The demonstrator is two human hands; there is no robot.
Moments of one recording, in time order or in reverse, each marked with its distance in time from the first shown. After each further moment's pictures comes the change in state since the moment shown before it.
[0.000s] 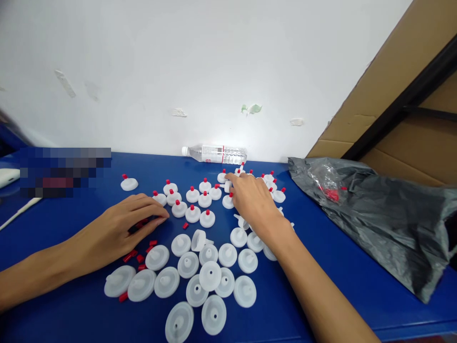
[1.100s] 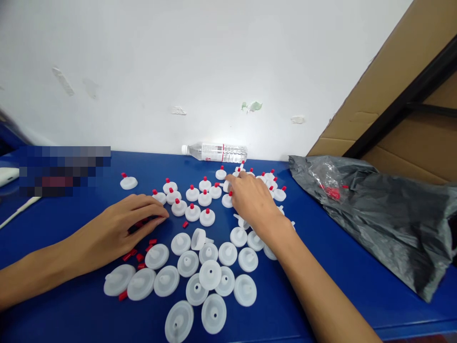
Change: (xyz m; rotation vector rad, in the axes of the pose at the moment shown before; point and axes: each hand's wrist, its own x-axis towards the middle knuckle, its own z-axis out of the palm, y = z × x) left_hand -0.001 -0.001 0.001 0.025 -0.007 0.016; right_hand 0.001 0.002 0.008 -0.001 -0.024 0.003
